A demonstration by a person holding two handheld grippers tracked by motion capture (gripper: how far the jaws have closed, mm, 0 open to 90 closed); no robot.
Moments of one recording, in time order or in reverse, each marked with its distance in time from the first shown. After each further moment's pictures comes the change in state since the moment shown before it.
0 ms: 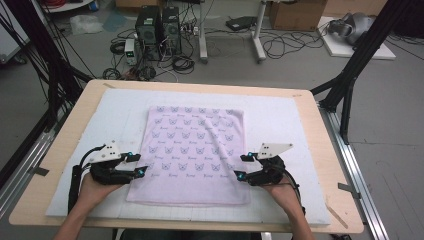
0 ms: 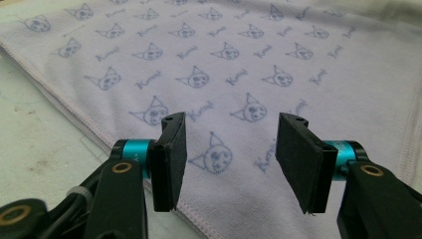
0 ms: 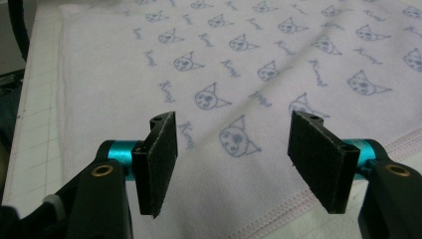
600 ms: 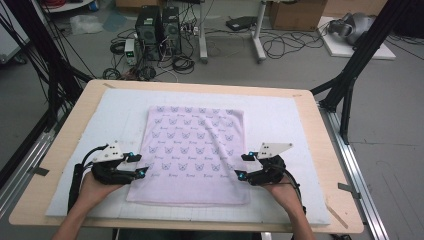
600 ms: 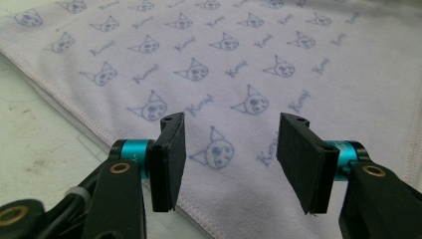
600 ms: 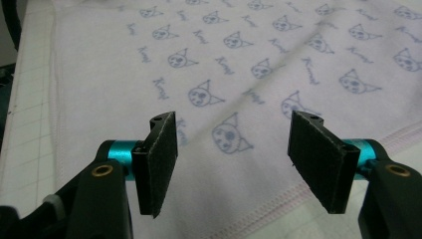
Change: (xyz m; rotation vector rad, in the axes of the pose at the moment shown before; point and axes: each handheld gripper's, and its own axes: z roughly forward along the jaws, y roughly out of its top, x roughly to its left) left arm 0.003 0.004 0.003 0.052 -0.003 0.031; right arm -0.003 0.002 -0.003 0.016 -0.023 -0.013
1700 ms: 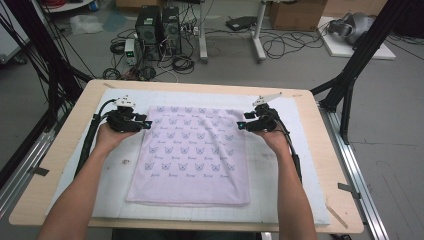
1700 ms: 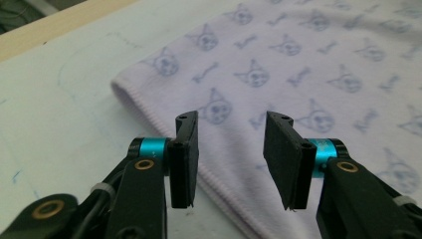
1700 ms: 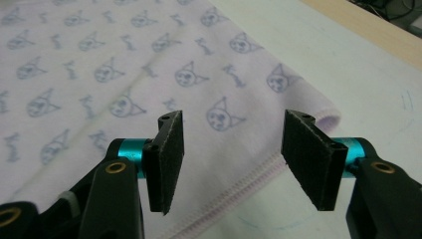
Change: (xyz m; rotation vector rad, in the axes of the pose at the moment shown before) left arm 0.128 0.053 0.069 0.075 0.122 -0.103; right arm -0.142 0.054 0.045 0.083 -0.134 0.110
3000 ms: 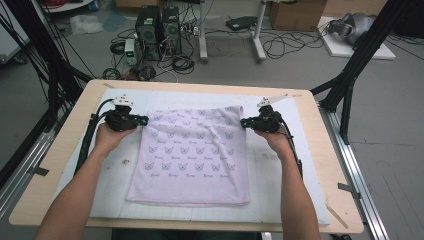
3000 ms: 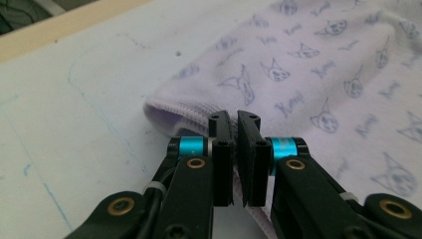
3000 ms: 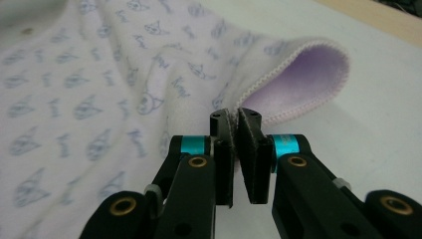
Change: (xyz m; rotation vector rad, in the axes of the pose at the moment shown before) left arm -0.007 0.006 -0.023 -0.040 -0.021 0.019; right arm 0.009 -0.002 -0.019 -0.039 0.098 0.035
